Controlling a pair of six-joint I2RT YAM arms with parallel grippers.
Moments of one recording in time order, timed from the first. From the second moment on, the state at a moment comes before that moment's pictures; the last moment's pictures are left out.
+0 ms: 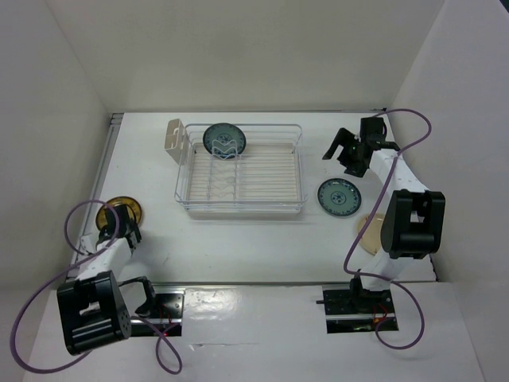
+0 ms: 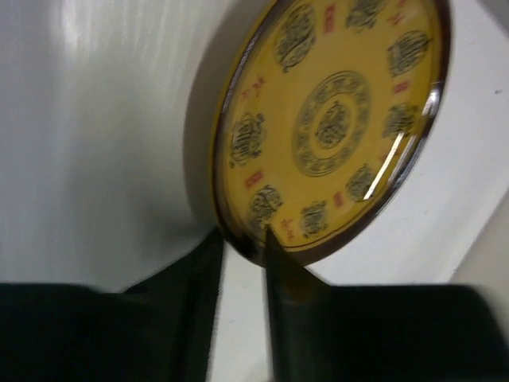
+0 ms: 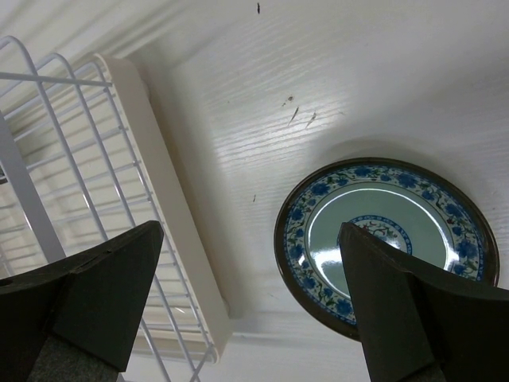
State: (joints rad) left arm 0.34 1.05 0.31 -0.19 -0.32 -1.62; right arm -0.06 1.66 1.25 -0.47 -0.18 0.49
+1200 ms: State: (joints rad) left arm 0.35 1.35 1.67 -0.63 0.38 0.05; right arm -0.06 1.66 1.28 -0.47 -0.20 0.49
